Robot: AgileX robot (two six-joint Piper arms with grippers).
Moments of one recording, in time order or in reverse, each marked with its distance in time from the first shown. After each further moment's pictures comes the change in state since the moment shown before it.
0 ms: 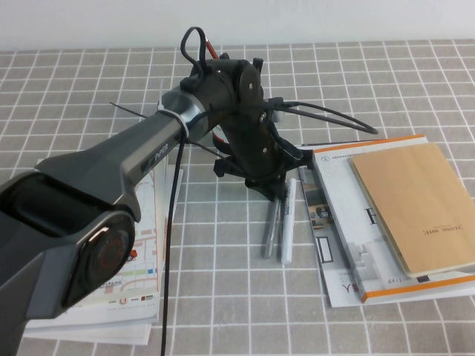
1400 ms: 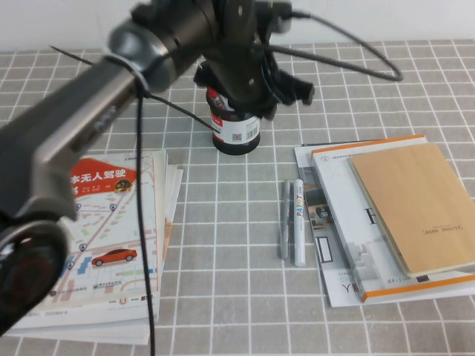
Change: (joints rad) right arm 0.000 0.000 0.000 0.000 0.000 0.000; left arm -0.039 -0.275 0.008 0.241 -0.026 0.102
